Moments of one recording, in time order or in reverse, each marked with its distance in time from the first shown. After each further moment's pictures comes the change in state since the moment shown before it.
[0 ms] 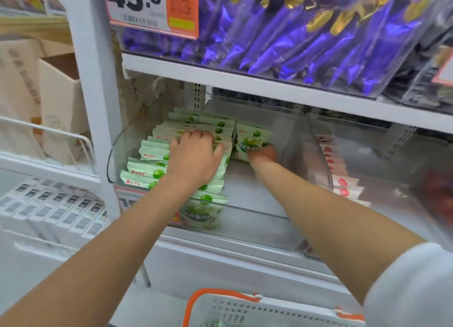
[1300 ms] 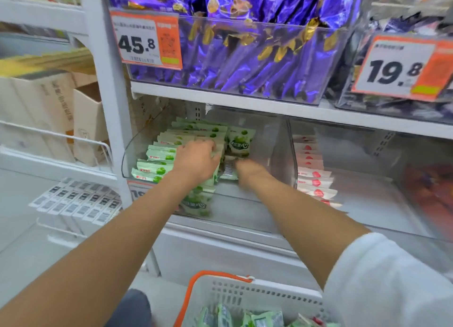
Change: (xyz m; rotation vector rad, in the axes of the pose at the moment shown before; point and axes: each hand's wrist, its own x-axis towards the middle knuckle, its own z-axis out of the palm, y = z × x) left_hand -0.021 0.029 -0.032 -0.015 -0.148 -0.007; right_hand -0.060 0.005 -0.043 -1.058 -0.358 -0.581
